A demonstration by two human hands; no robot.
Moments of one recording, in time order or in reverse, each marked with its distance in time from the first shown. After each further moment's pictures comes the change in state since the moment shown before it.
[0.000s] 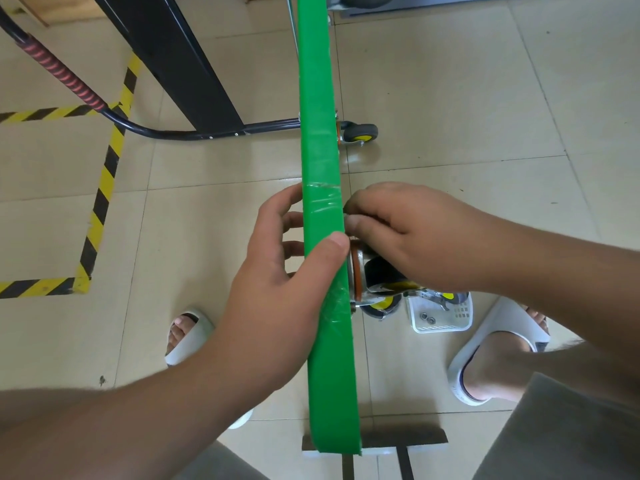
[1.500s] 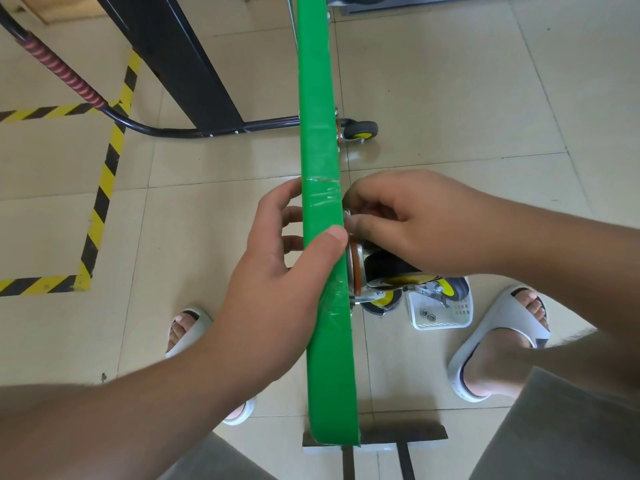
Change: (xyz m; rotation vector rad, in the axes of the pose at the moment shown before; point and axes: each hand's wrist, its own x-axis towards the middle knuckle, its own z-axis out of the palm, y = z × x) left_hand 0.000 0.000 -0.002 0.039 -0.014 0.003; right_hand 0.001 0.001 -0.008 0.012 0.002 -0.001
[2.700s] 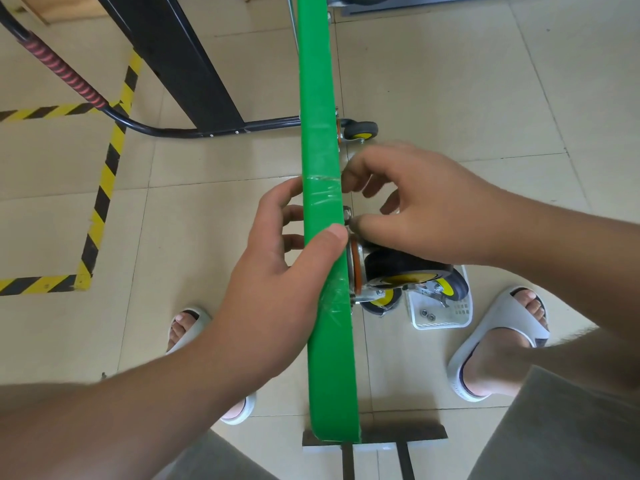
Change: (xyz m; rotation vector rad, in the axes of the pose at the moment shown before) left_hand 0.000 0.003 -0.001 0.018 -0.017 -0.014; right_hand 0.003 0.002 -0.004 0.096 0.110 -0.007
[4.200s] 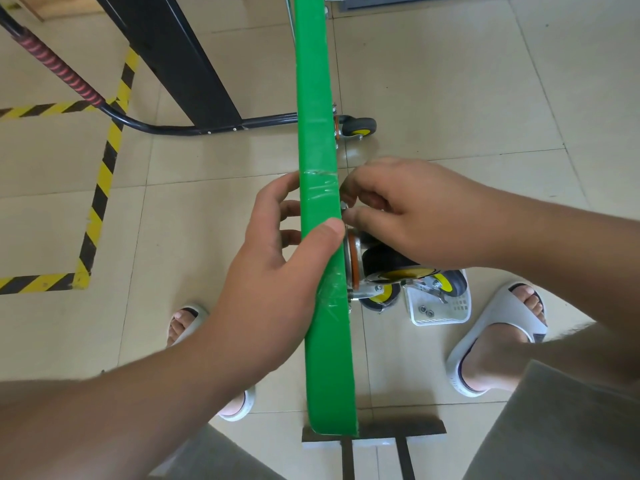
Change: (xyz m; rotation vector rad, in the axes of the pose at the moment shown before) left_hand 0.001 -0.002 0.000 0.007 0.009 0.022; right_hand -0.001 0.003 0.006 -0.196 -0.051 -0.063
